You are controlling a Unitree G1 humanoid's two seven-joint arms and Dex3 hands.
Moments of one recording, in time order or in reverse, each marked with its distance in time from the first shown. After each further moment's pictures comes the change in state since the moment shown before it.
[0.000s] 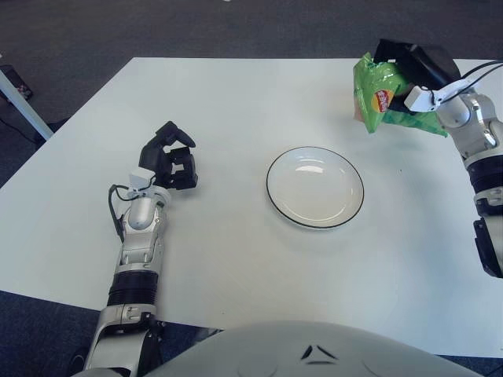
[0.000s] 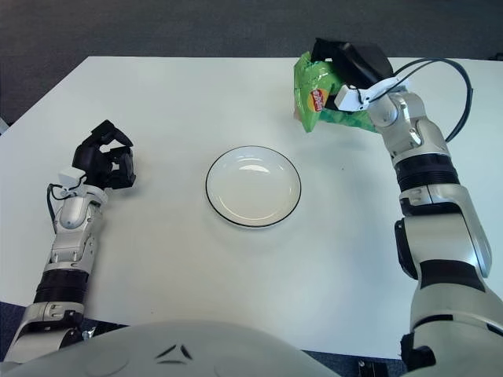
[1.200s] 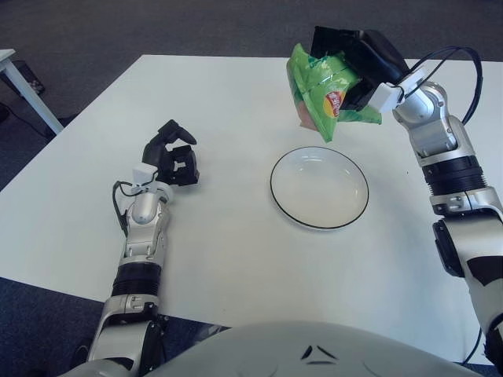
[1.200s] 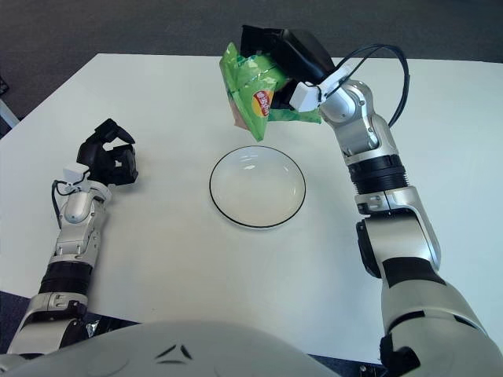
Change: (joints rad) left arm -0.052 -0.004 0.003 0.078 -0.007 -0.004 0.008; right arm 0.027 0.218 -0.009 -0.314 0.169 -0.042 0.249
